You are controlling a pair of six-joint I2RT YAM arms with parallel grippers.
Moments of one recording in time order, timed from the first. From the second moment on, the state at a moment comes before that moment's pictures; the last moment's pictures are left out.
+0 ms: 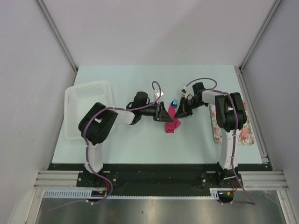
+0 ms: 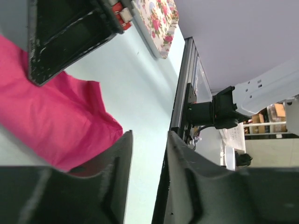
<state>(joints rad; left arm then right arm) -0.59 1.99 1.02 0.59 0.95 -0.77 0.18 2.17 1.39 -0.53 -0.83 0.23</state>
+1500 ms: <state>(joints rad) -0.59 2.21 1.11 0.40 1.00 -0.81 0.17 2.21 1.51 -0.61 -0.78 0.21</state>
